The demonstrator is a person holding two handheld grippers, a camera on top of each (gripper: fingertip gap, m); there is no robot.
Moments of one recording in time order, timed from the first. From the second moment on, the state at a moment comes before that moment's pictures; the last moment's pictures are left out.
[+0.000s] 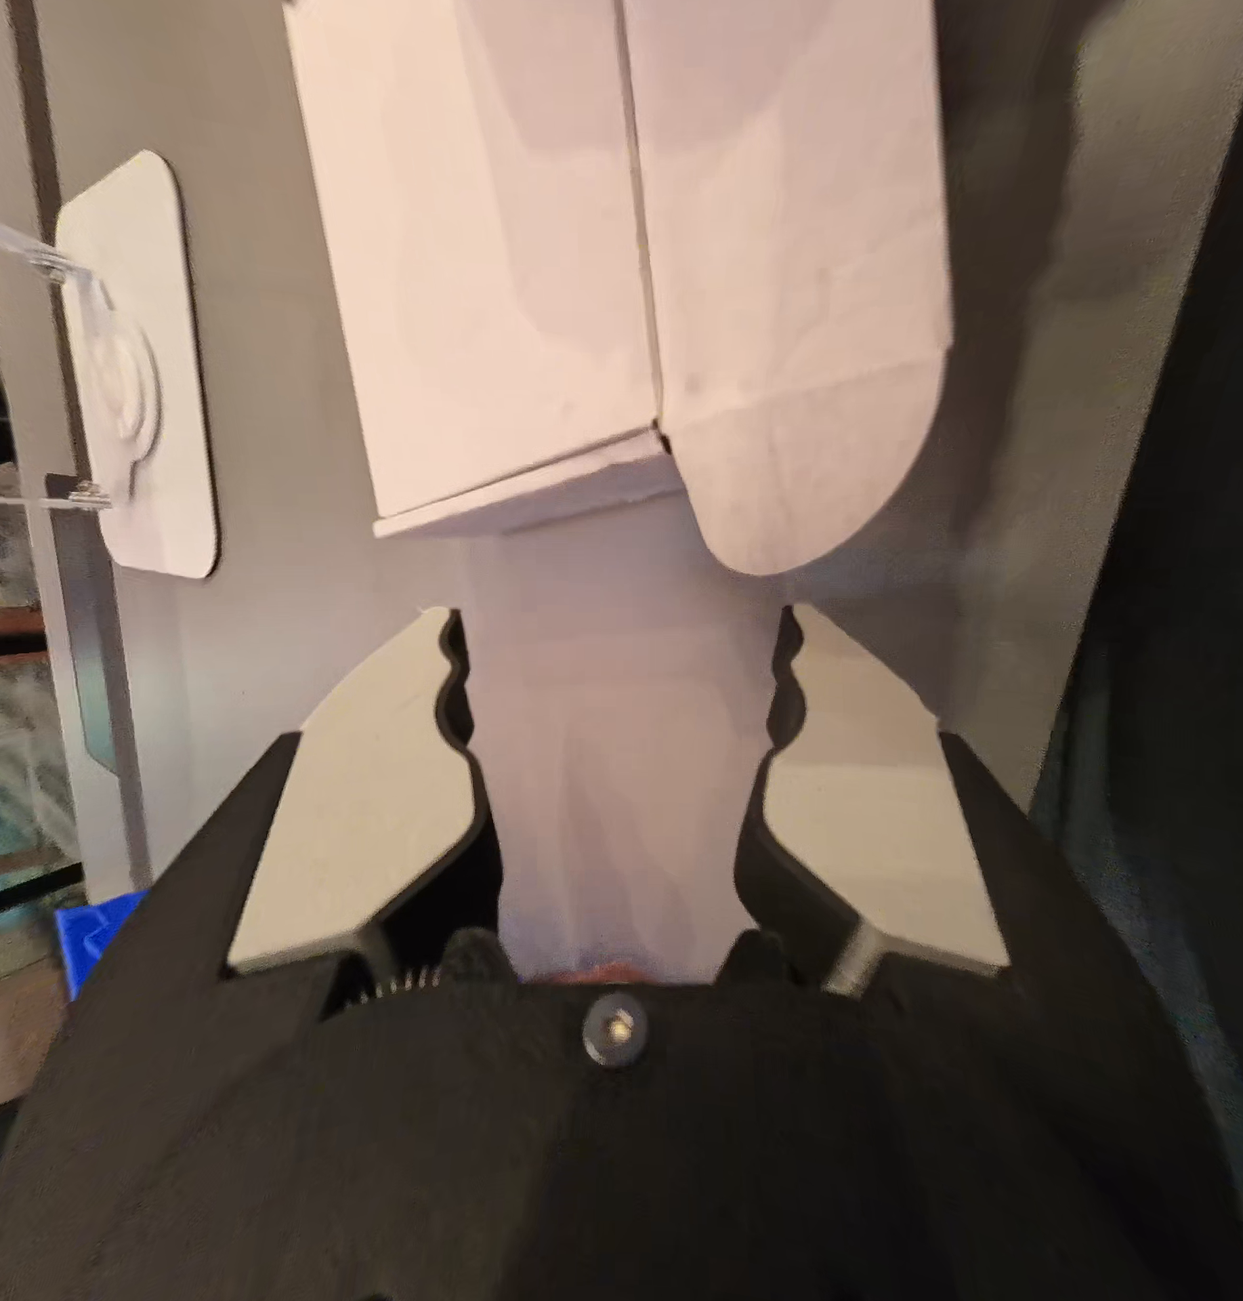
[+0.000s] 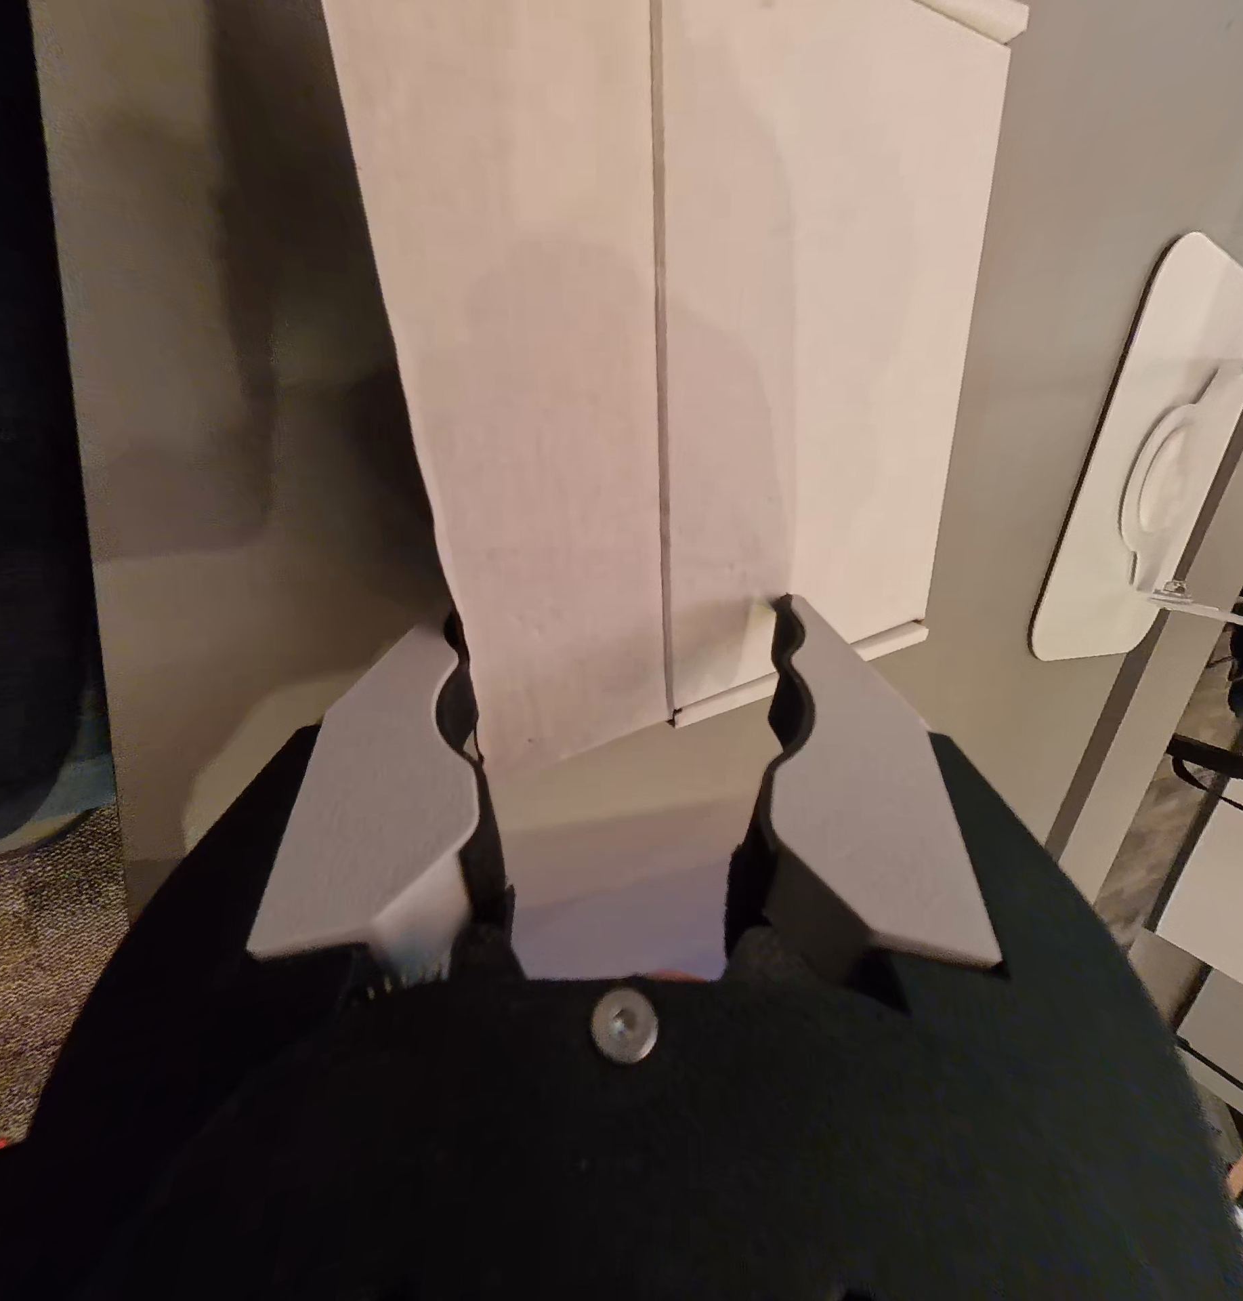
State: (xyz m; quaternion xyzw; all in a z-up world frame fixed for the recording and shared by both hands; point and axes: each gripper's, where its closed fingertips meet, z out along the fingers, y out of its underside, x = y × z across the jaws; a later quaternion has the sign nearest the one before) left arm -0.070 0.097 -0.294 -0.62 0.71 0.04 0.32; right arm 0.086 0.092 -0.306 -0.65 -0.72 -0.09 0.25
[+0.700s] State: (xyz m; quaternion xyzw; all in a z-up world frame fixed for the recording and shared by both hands) left arm -0.057 0.085 -0.285 -0.73 0.57 -0.09 0.35; right arm 0.087 0.090 -0.275 -0.80 -0.52 0.09 0.29
